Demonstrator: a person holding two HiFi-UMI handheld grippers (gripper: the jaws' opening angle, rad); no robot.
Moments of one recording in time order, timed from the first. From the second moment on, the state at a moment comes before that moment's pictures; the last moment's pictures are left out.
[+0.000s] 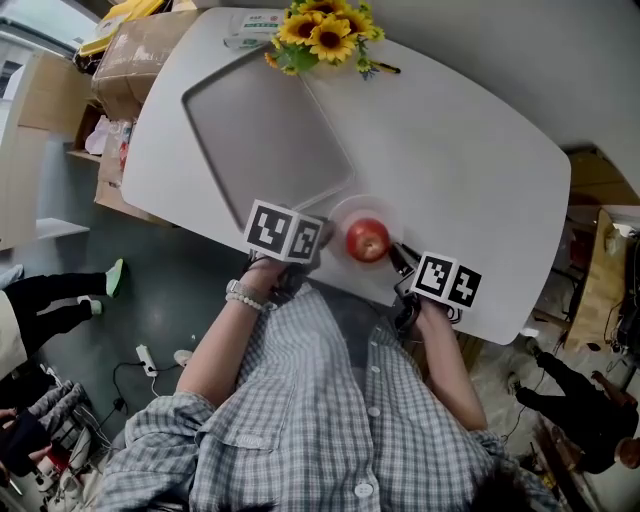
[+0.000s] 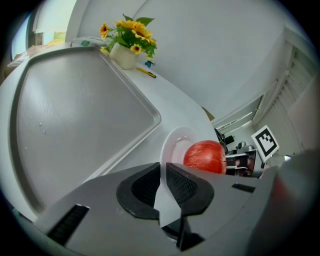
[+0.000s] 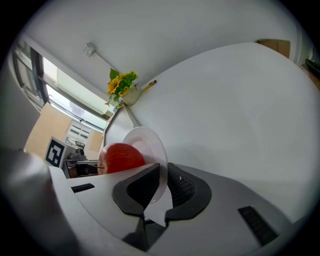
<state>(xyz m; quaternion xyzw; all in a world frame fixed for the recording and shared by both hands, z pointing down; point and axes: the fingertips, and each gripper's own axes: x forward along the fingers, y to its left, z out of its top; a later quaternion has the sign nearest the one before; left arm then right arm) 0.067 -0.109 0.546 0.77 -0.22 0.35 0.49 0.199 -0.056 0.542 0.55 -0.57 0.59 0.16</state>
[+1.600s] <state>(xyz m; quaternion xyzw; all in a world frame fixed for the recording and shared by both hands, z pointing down) -0.098 -0.224 0.538 0.73 -0.32 0.27 0.54 0.043 -0.204 0.536 0.46 -0.64 0.57 0.23</state>
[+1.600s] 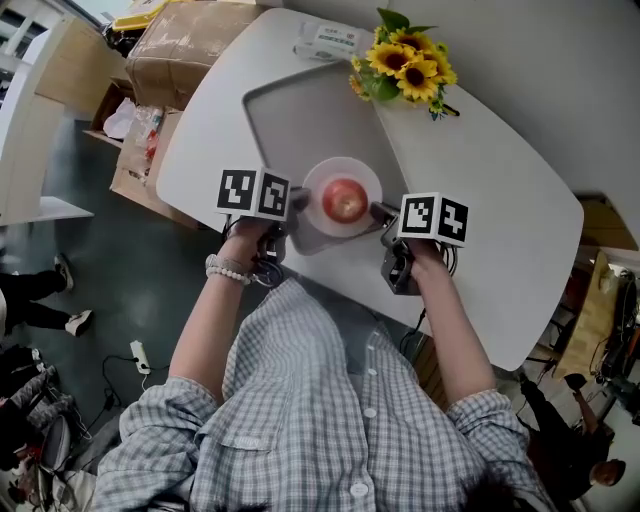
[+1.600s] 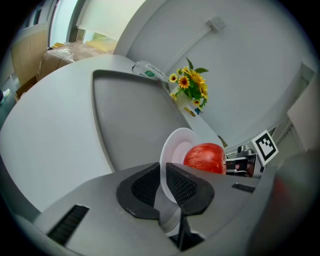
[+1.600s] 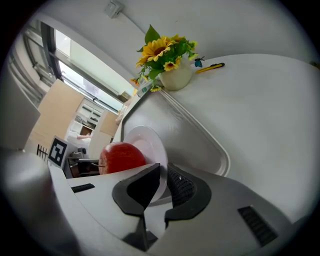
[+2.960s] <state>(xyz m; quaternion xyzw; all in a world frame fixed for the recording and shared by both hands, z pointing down) -0.113 -0.242 0.543 0.73 -0.35 0.25 0.53 0.049 -0.226 0.546 0.46 -0.68 0.49 0.27</state>
